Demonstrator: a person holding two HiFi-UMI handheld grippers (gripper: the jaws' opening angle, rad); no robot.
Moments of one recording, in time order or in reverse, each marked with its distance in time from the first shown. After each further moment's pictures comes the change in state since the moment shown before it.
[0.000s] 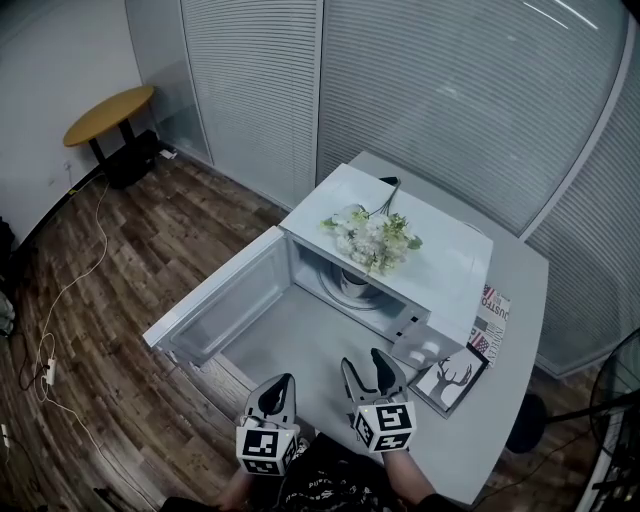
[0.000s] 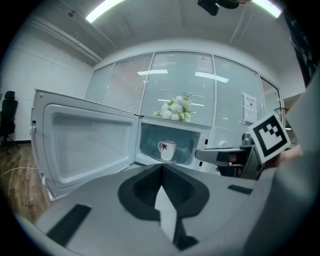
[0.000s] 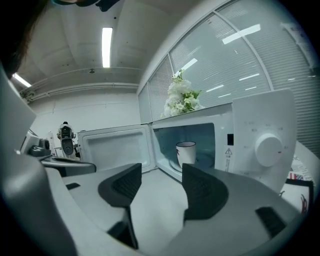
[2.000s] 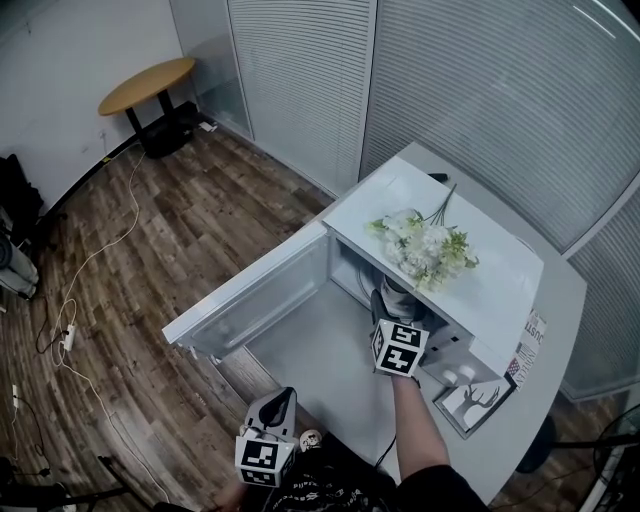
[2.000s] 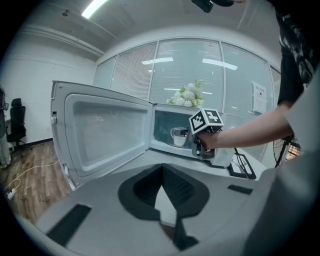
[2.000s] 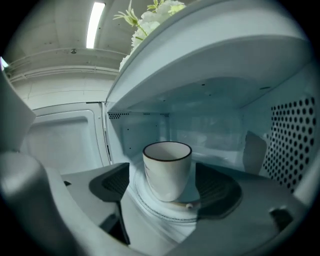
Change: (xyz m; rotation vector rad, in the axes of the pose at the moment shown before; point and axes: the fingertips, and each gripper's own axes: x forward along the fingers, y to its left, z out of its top) left arm -0.019 0.039 -0.034 0.005 0.133 0.088; right arm 0.171 -0.082 0.013 -0.020 0.068 -0.227
